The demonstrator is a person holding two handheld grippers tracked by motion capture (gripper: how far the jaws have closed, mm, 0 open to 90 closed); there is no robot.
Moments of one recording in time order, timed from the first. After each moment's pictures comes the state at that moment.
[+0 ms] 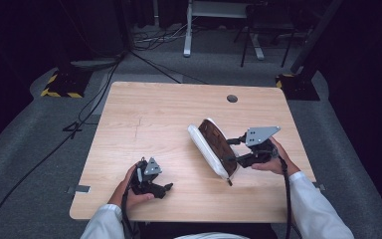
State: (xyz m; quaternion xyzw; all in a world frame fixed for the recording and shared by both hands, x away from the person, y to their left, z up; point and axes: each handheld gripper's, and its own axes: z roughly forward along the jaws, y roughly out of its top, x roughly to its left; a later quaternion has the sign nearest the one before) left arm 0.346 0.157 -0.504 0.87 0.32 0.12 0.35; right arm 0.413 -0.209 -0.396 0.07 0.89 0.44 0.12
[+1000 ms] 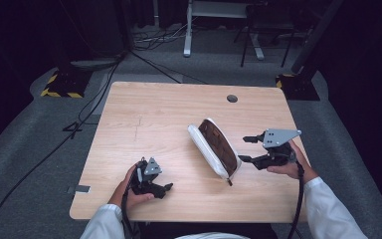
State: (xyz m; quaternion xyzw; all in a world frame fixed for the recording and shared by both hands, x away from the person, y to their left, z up) left arm 0.346 0.157 -0.504 0.87 0.32 0.12 0.35; right arm 0.396 -0.248 -0.381 0.11 0.88 0.43 0.17
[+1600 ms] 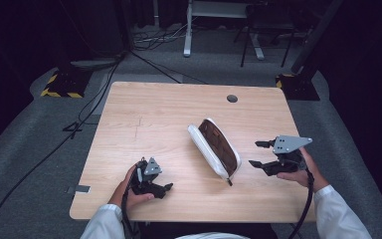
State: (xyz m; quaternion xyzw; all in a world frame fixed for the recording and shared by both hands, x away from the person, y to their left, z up) left arm 0.346 0.157 -0.504 0.87 0.32 0.12 0.35; right arm 0.383 -0.278 -0.395 0.15 0.88 0.41 0.19
